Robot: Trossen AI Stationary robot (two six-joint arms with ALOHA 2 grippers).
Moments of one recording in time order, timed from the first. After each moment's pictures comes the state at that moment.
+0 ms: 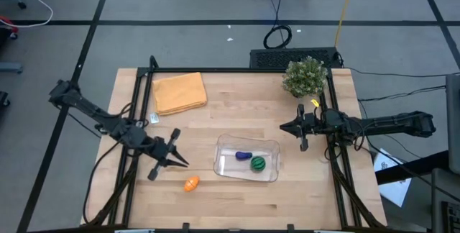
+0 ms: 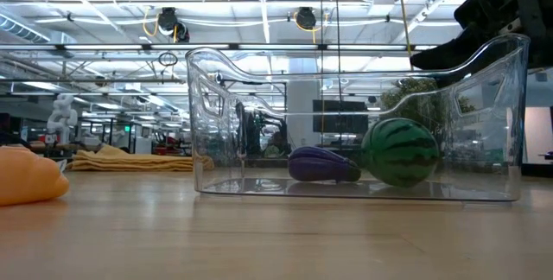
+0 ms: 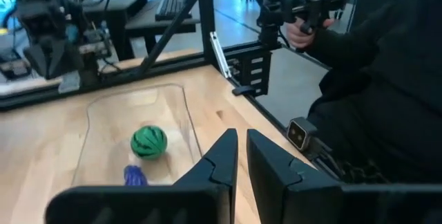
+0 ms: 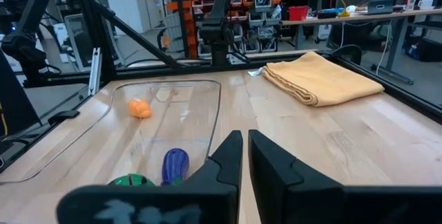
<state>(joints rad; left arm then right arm) -0.50 0.85 0.55 0.10 -0.05 0.02 -0.04 0.47 0.02 0.39 -0.03 0.08</state>
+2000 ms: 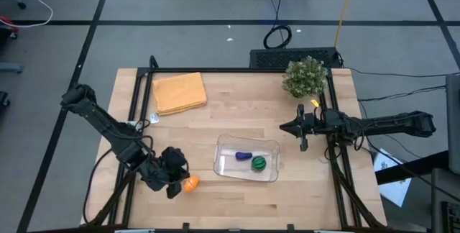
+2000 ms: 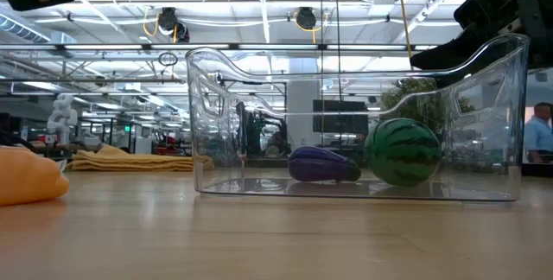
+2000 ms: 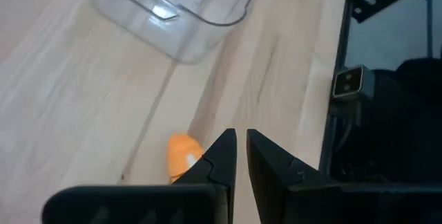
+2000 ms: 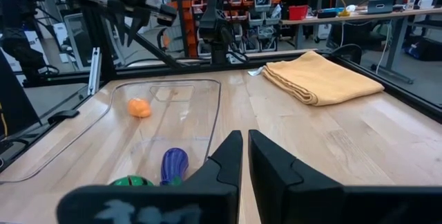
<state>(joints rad) -0.72 1.29 0.96 -0.59 -0.33 -1.05 -0.04 0.47 0.02 0.39 -0.03 0.09</state>
